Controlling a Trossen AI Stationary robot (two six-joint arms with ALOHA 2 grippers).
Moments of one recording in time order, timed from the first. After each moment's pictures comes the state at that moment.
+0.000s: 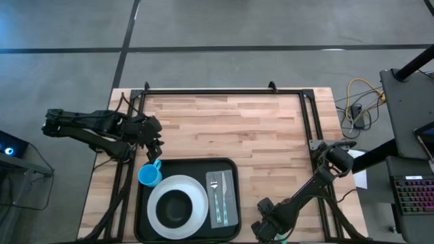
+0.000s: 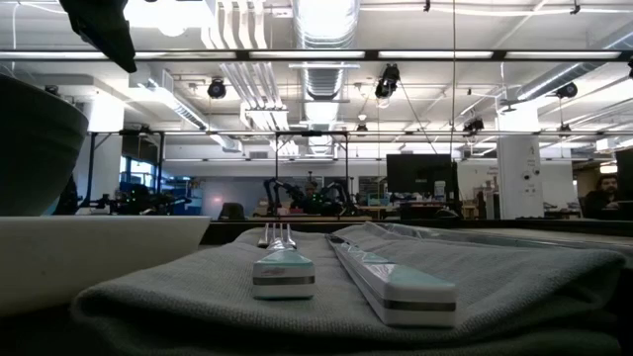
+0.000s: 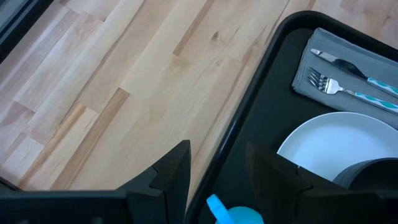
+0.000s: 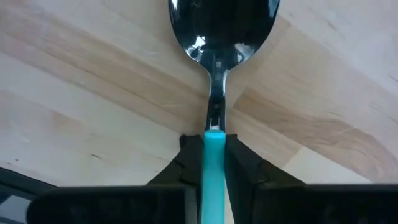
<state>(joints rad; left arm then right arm) -0.16 0.95 1.12 -1.23 -0.28 -0.64 0.78 2.06 1.38 -0.84 -0.11 1.88</state>
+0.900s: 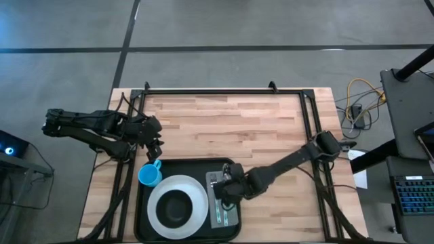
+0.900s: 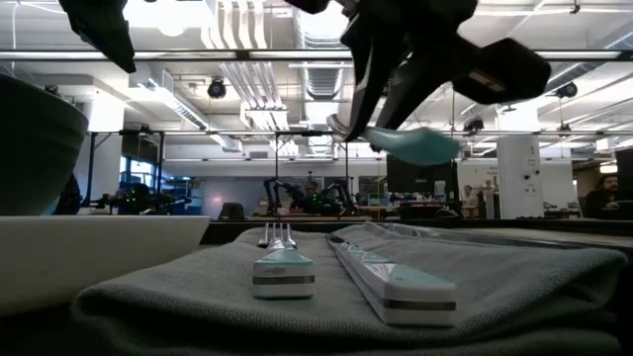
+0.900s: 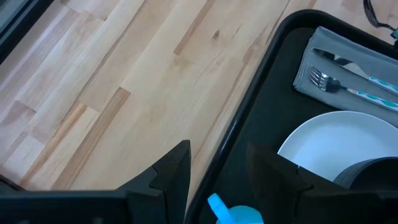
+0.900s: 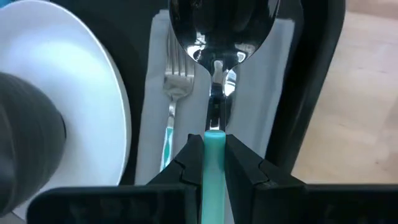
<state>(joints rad) -0.16 0.95 1.12 -1.24 -0.28 -0.64 0.45 2.02 1.61 -0.82 0.26 1.75</state>
